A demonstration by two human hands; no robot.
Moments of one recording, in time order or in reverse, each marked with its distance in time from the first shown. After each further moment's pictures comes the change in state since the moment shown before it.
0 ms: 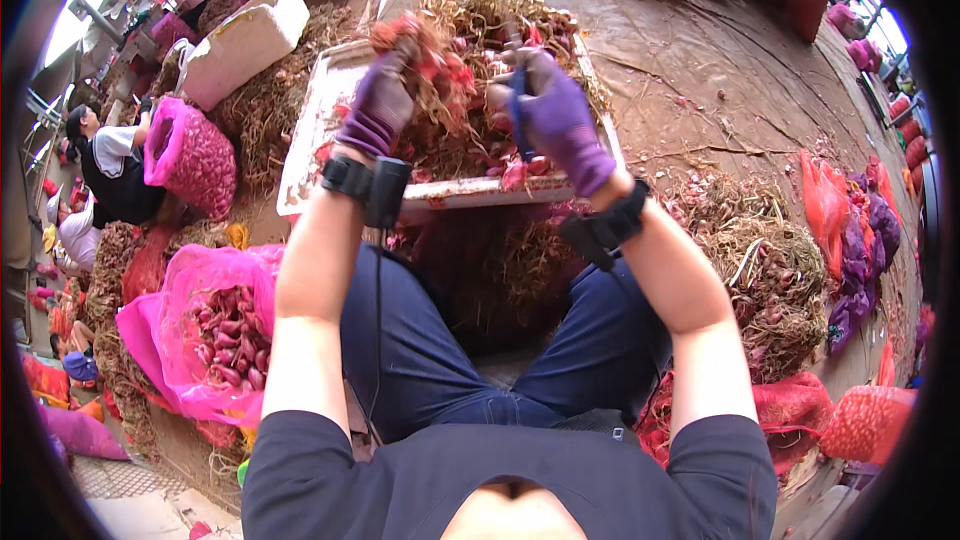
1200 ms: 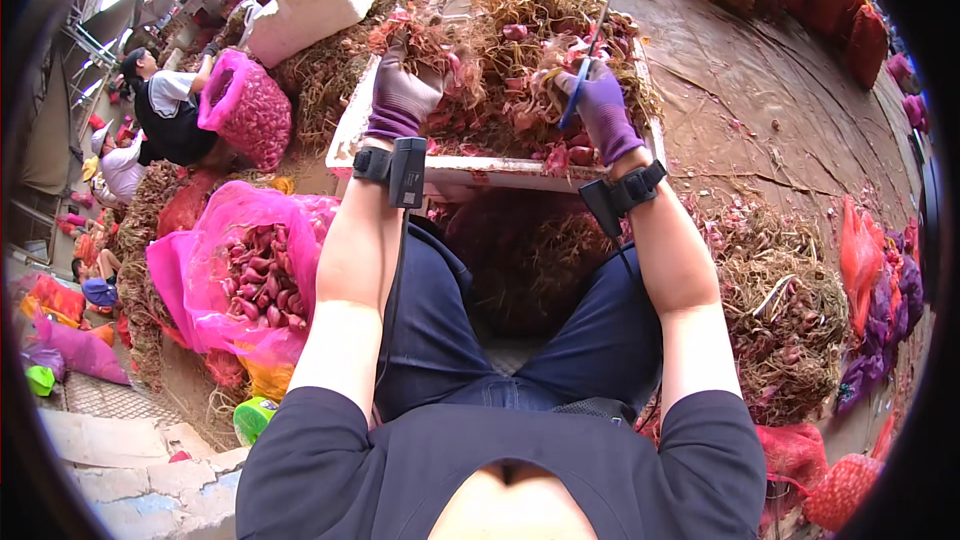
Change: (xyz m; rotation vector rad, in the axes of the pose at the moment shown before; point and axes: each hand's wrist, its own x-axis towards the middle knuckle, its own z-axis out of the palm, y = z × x) left_hand -0.041 0.015 -0.025 -0.433 -0.019 0.123; right_hand 0.022 0.045 -0.004 0.574 0.040 0.199
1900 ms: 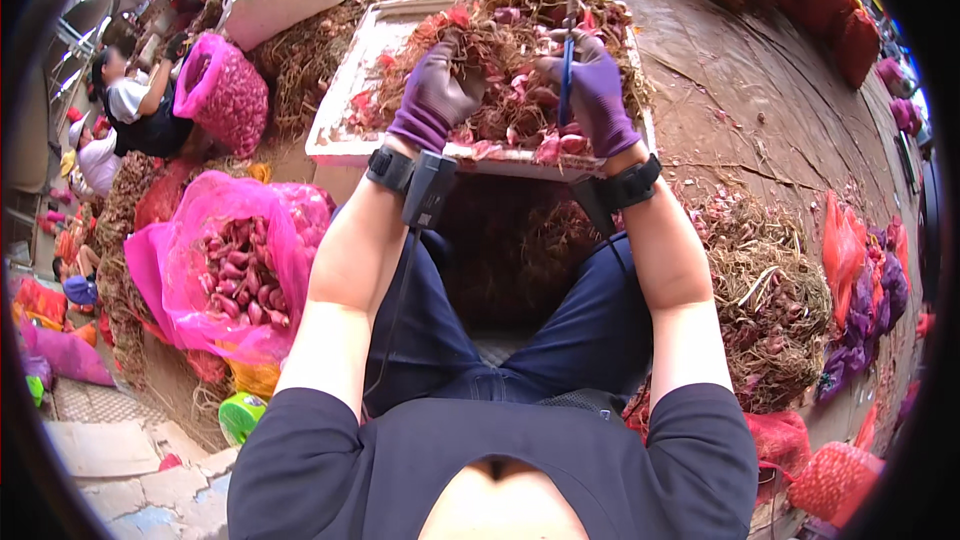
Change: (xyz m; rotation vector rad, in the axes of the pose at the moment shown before) left_hand 0.000 -0.066 0.021 0.123 0.396 0.027; right_hand -0.011 -0.011 0.019 -0.140 -0.094 -0.066
